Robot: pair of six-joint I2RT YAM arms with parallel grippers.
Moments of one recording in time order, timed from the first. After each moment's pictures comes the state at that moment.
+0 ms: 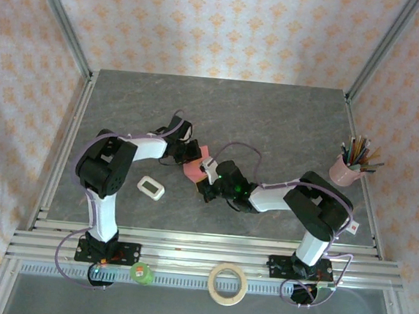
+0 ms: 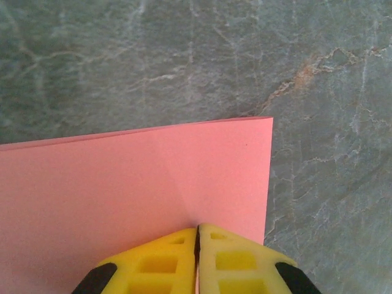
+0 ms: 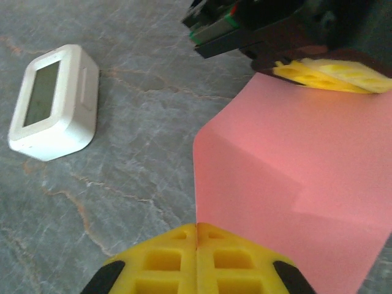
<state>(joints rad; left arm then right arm) -0.38 1.94 1.09 -0.16 0.34 -0.78 0.86 1.73 0.67 0.45 -0.19 0.22</state>
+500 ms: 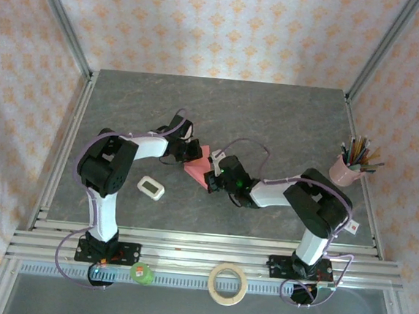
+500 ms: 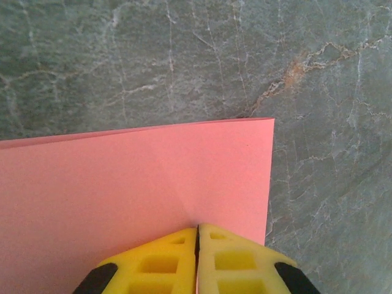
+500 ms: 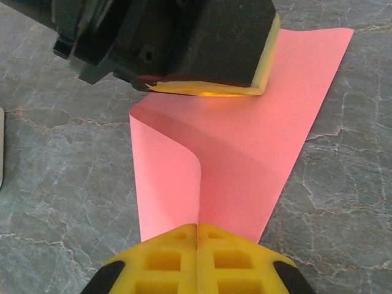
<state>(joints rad) -0.38 1.95 1.11 -0.17 0.35 -0.73 0.81 1.75 0.70 0.40 -0.06 0.31</state>
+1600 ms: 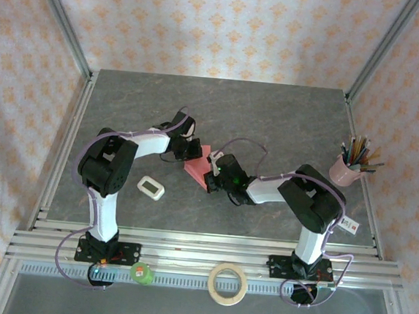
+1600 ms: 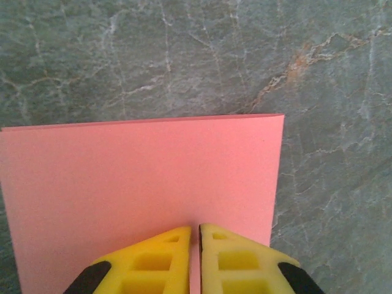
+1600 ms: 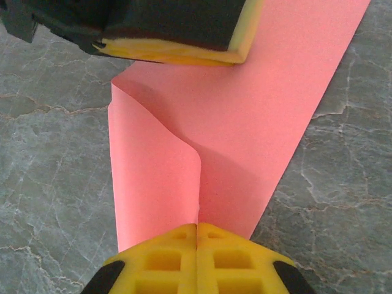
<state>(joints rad) -0.39 1.95 1.19 -0.30 0.31 -0.66 0.80 1.81 0.75 0.34 -0.07 0.33</state>
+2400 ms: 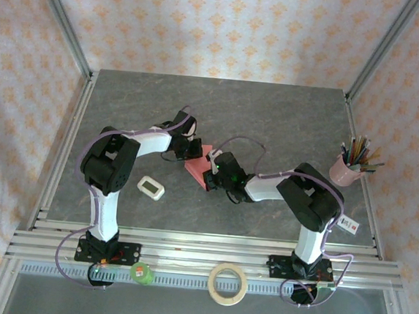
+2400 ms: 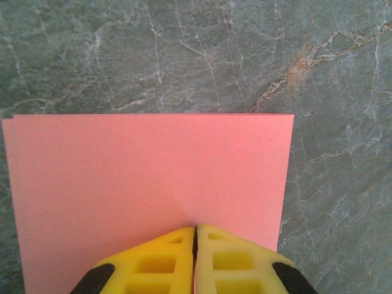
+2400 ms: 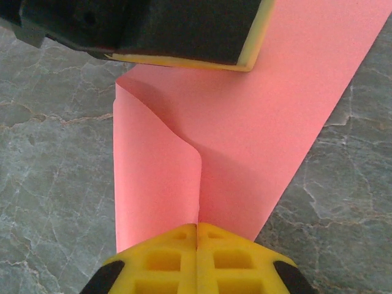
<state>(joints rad) -0.39 1.98 1.22 -0.32 0.31 -0.62 0.80 1.83 0.79 0.30 -0.07 0.33</state>
